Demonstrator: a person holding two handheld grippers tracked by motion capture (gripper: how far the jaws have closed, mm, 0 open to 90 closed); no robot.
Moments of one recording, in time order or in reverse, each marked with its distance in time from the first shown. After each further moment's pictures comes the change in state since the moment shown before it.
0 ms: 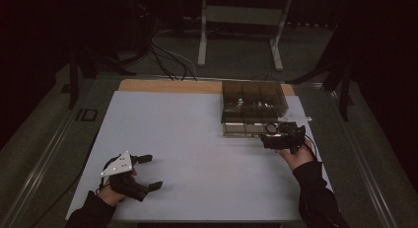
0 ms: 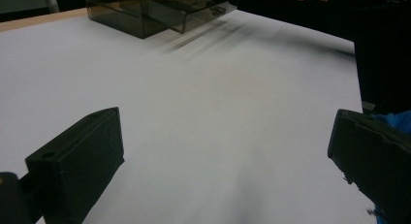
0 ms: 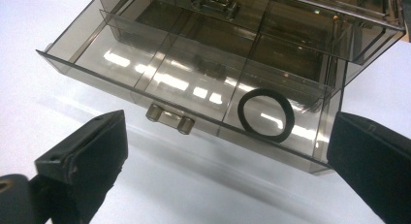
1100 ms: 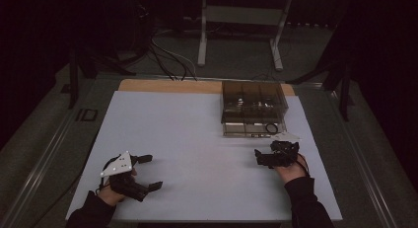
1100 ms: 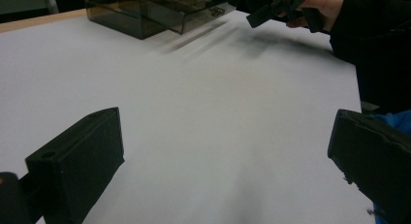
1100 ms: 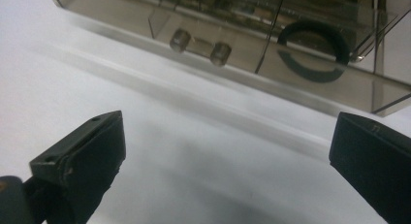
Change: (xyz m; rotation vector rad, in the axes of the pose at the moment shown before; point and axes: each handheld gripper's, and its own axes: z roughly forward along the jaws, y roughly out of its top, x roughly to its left) left arm 0.000 0.000 0.000 0.001 -0.004 0.005; right arm 0.025 -0.050 0.017 0.010 -0.023 -0.004
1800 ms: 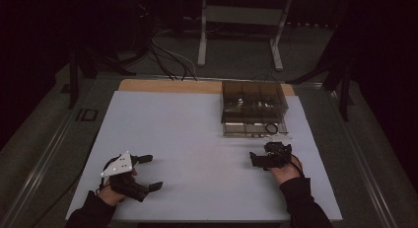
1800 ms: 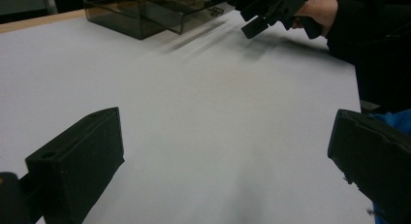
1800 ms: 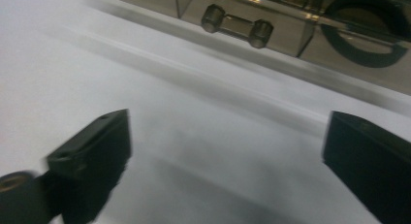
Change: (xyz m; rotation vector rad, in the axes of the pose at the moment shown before) left arm -0.001 0.000 0.001 0.001 -0.003 0.005; right arm 0.013 -0.001 0.009 0.052 0.036 0.007
